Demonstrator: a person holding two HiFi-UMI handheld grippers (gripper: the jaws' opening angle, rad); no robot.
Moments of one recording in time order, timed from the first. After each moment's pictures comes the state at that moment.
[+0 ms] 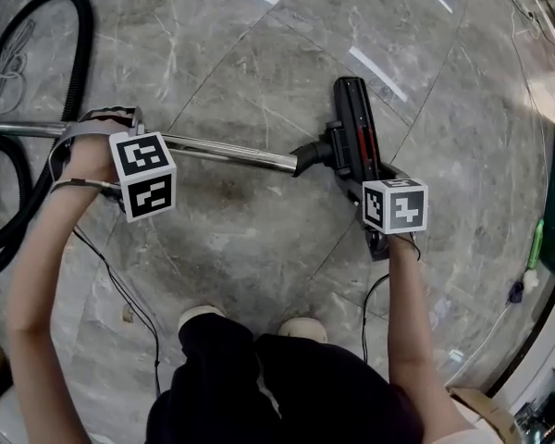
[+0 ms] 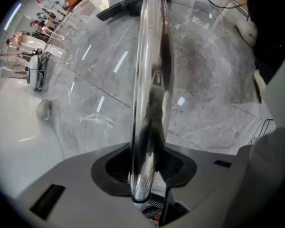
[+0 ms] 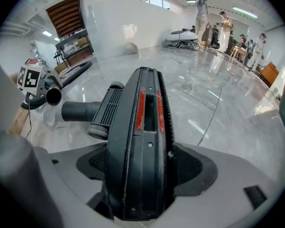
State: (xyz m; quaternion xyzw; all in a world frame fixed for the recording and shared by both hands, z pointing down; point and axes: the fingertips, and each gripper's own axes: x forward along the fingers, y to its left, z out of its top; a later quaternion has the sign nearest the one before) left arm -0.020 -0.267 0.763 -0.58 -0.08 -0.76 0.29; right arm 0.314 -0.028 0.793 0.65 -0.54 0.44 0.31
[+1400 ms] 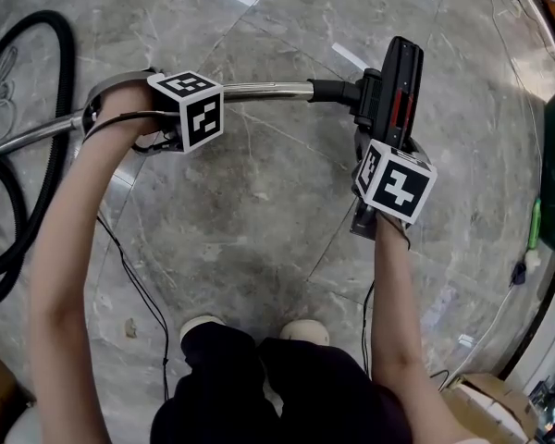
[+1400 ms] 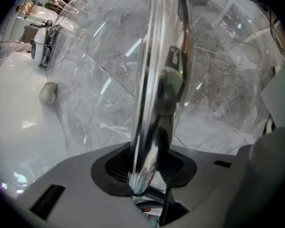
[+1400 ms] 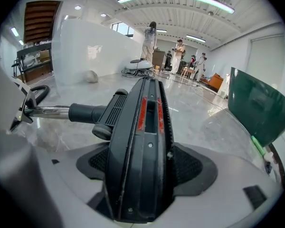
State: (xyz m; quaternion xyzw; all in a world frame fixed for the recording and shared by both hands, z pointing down) left arm 0.059 -0.309 0.762 -0.54 0.00 -0.82 0.21; right arm 0.389 -0.053 0.700 0.84 -0.34 0.33 0.25
